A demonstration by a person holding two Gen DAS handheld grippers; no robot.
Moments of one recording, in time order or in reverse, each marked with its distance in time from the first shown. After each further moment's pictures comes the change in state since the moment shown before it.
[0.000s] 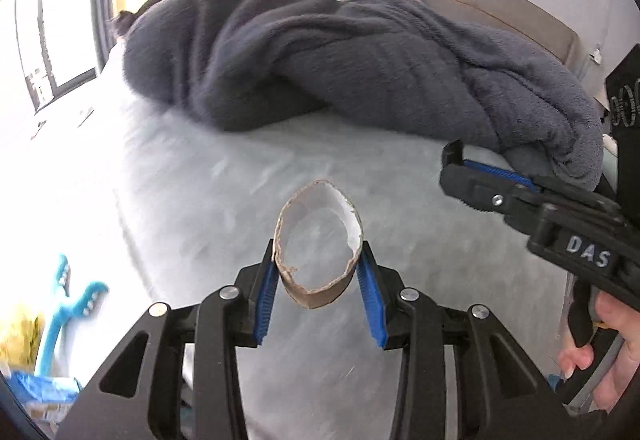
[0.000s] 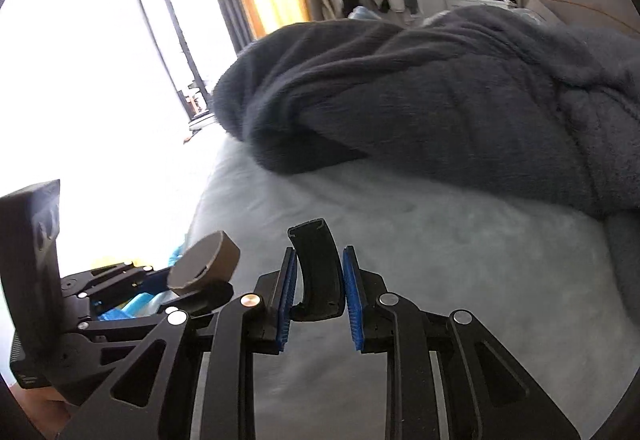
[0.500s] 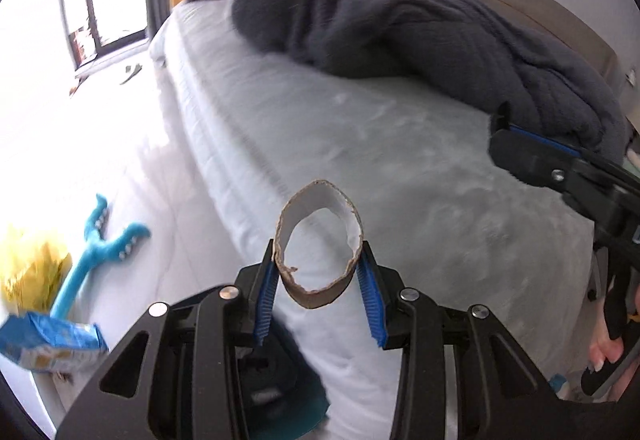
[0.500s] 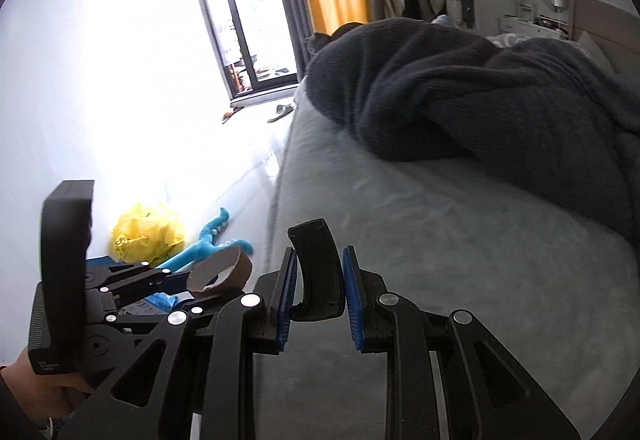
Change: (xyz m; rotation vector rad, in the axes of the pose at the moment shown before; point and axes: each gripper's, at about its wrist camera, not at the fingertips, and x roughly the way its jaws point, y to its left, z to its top) left arm -0.043 0.084 -0.062 -0.130 0.069 0.107; right arm 0.009 0.107 -0.018 -0.140 0.026 0.094
